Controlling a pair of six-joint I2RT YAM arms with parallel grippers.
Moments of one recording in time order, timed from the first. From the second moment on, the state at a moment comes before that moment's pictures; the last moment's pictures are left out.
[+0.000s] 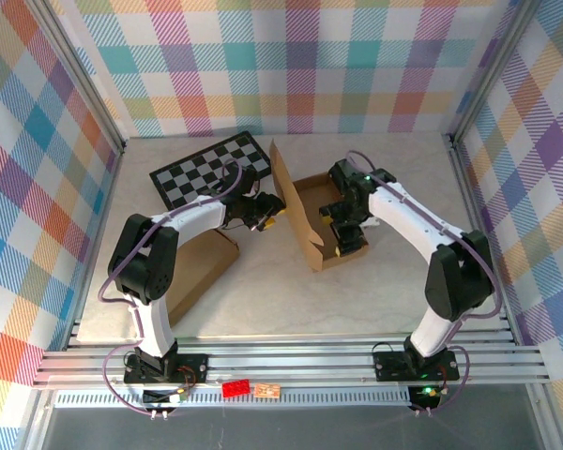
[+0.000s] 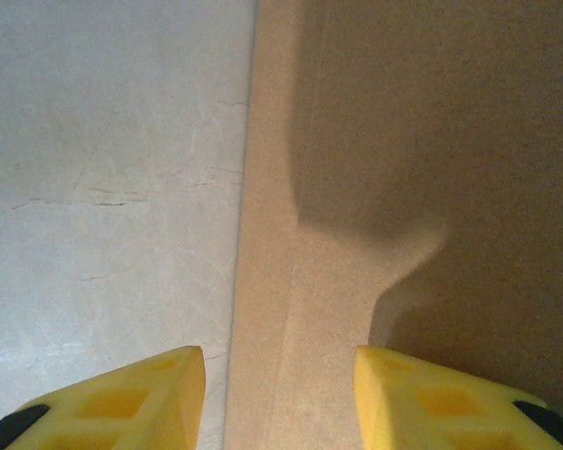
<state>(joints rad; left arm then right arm) -0.44 1.88 1.28 -0.30 0.41 -1.08 0.49 1.69 1.44 -1.09 -0.17 1.62</state>
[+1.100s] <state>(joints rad) -0.44 1.91 1.38 -0.37 0.41 -1.04 0.53 1.95 2.04 -1.09 -0.39 0.40</state>
